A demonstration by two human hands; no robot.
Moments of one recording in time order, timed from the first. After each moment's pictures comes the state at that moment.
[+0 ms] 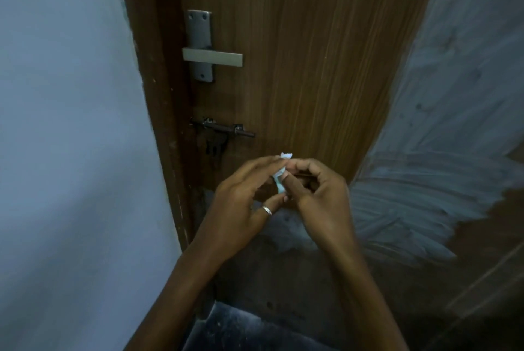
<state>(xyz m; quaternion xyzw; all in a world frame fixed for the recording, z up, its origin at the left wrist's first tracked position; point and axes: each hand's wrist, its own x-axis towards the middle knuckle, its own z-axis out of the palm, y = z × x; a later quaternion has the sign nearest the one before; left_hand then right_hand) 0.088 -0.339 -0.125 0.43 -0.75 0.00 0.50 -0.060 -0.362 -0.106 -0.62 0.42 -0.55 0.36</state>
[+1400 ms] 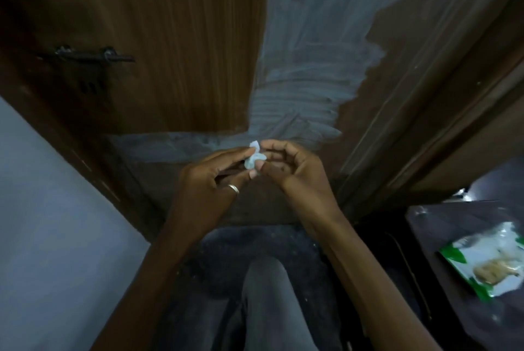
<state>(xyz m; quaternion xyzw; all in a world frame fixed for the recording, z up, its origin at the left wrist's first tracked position) 0.003 -0.270 -0.145 0.43 -0.73 -0.24 0.46 -0.165 -0.263 -0.146 -0.50 0.53 -0.52 0.45</state>
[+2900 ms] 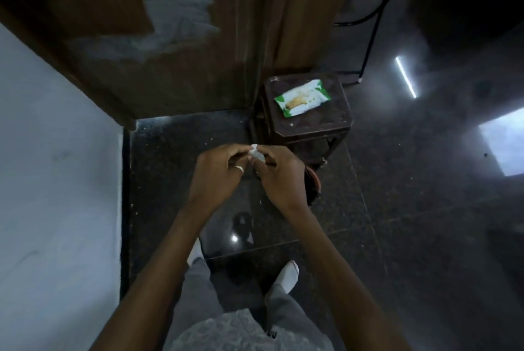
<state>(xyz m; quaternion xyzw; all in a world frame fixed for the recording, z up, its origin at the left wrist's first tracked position) -0.214 0.192 0.062 0.50 -0.74 -0.36 0.27 -0.361 0.239 0.044 -0.54 0.69 -0.40 0.24</state>
